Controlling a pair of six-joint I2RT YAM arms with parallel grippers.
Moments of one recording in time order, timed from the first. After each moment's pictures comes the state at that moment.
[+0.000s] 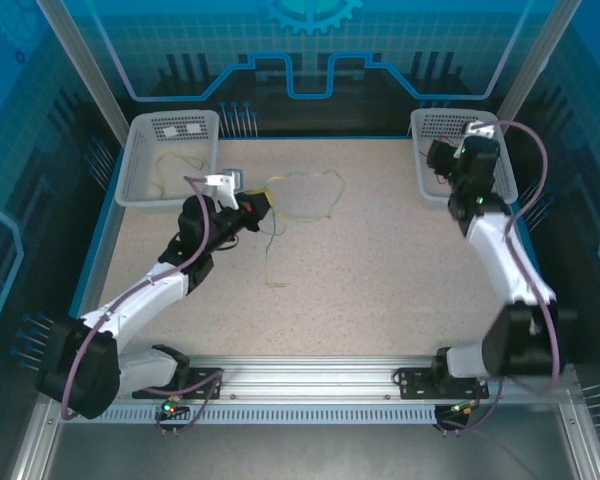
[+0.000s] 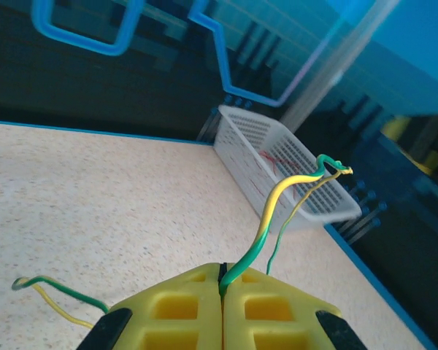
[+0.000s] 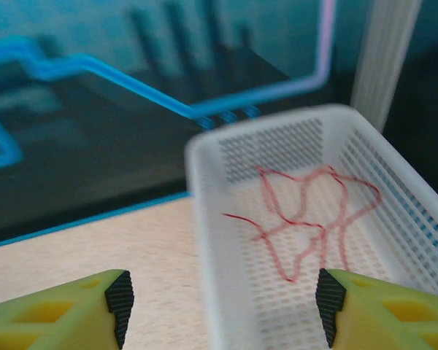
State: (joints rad) left arm -0.33 1.21 0.73 0.37 0.25 -0.54; right arm 0.04 1.28 1.08 -0.05 0.20 0.21
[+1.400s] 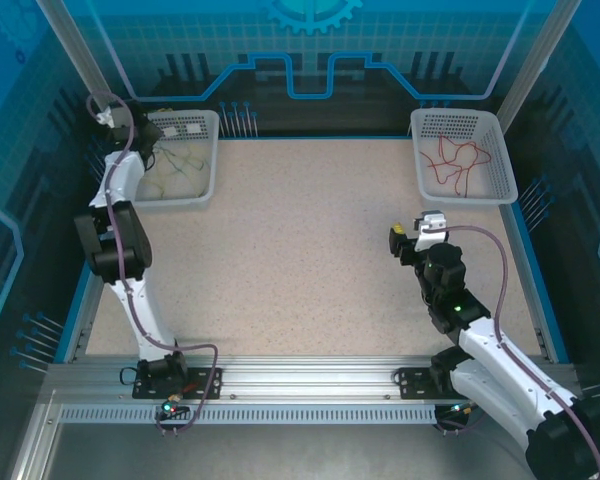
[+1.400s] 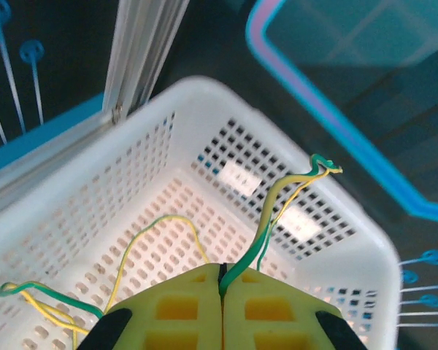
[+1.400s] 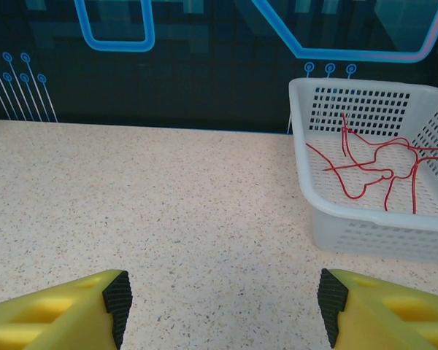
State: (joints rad) left arm 0.27 2.15 1.89 -0.31 -0.11 -0.63; right arm 0.38 0.74 0.38 0.15 0.33 0.06
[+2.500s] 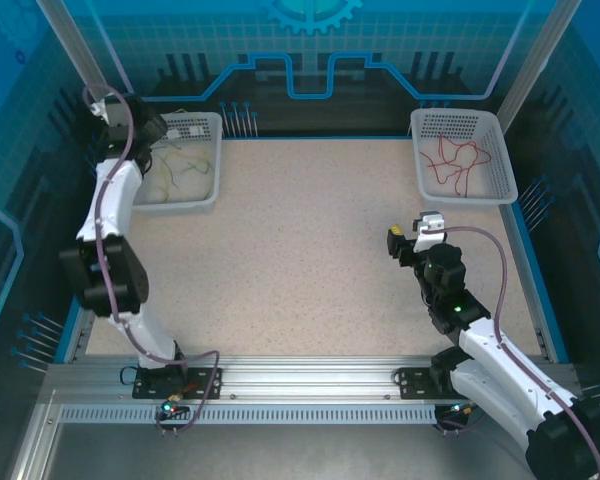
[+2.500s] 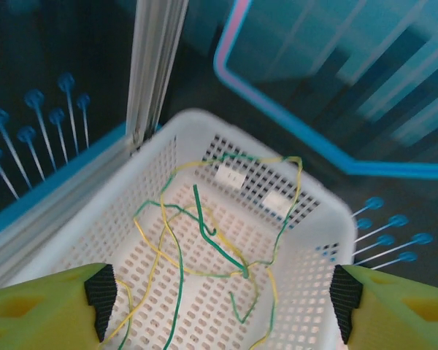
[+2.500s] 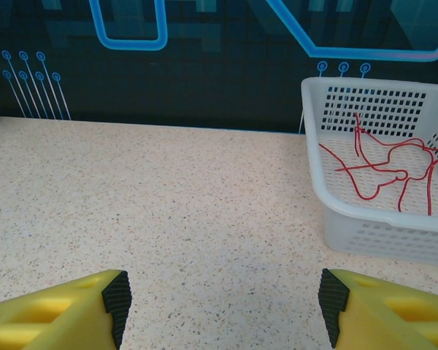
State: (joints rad) left arm 0.20 1.73 1.64 -0.39 -0.21 -0.52; right arm 0.38 0.75 0.38 0.15 0.30 0.06
